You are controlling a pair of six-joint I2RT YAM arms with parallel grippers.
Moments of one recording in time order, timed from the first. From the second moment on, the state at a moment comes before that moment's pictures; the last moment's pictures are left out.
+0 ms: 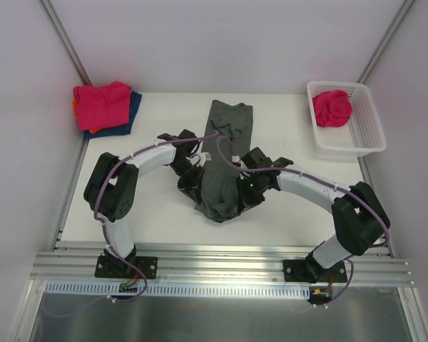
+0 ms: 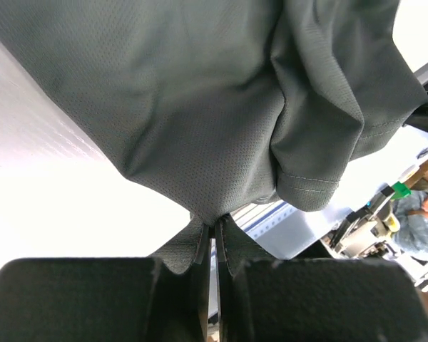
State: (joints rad) left arm -0.51 1.84 1.25 -0.92 0.58 -0.23; right arm 0.70 1.57 1.00 -0.67 -0.35 0.39
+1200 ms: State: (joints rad) left arm -0.50 1.84 1.67 -1.02 0.40 -0.09; right arm 0.51 1.57 1.25 -0.67 -0.28 0.30
